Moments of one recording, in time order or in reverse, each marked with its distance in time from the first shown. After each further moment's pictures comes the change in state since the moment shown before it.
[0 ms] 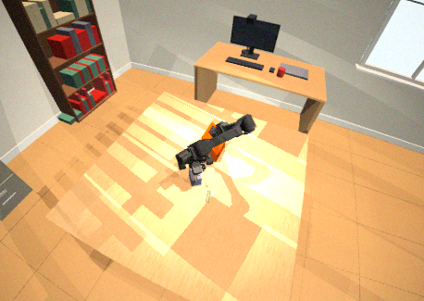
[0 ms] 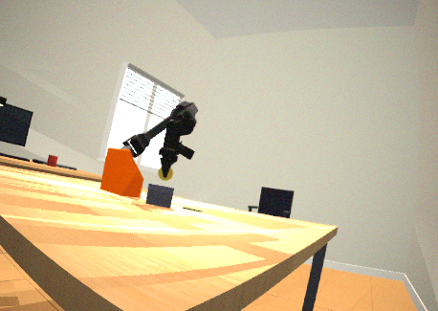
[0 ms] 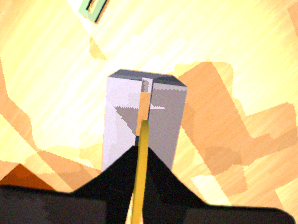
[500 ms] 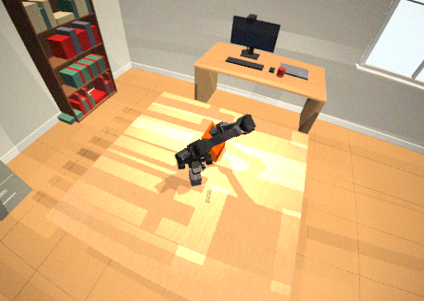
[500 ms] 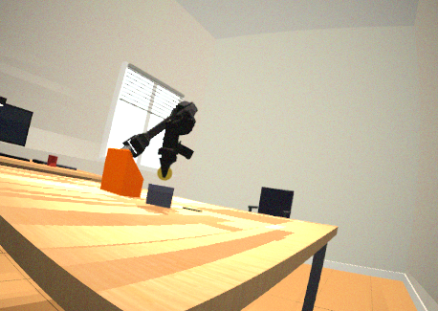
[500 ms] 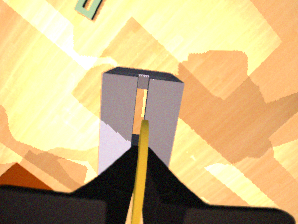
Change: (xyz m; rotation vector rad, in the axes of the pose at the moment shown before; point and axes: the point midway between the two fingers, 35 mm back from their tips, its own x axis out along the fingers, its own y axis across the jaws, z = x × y) arm 0.000 -0.003 -0.003 0.000 -0.005 -0.004
